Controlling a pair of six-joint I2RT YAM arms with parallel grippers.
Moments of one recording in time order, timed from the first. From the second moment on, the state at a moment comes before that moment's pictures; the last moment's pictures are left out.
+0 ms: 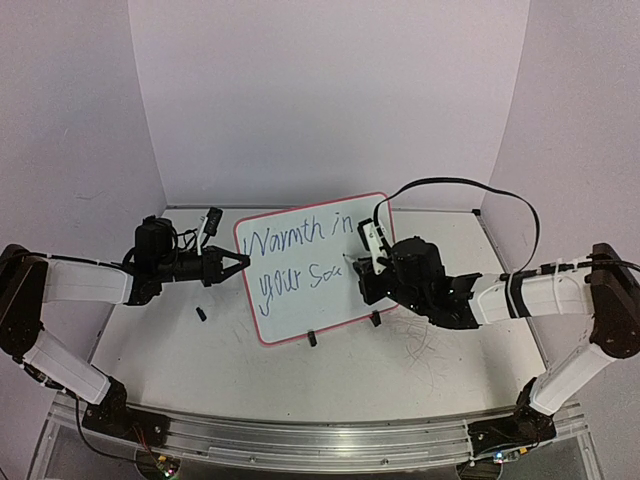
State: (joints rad) left arm -0.38 1.41 0.62 0.50 0.79 -0.28; right arm 0.91 1.55 0.84 0.32 0.34 0.08
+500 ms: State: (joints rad) left arm -0.38 1.41 0.62 0.50 0.79 -0.28; right arm 0.91 1.55 0.80 0.32 0.31 0.14
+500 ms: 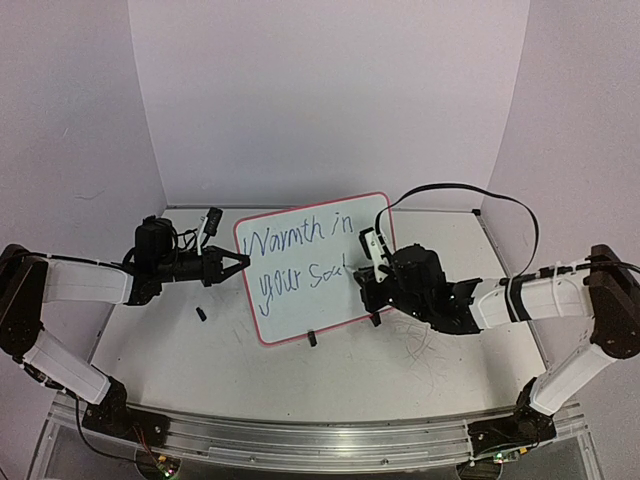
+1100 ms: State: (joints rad) left arm -0.38 1.41 0.62 0.50 0.79 -0.28; right arm 0.92 1.45 0.70 0.31 0.33 0.16
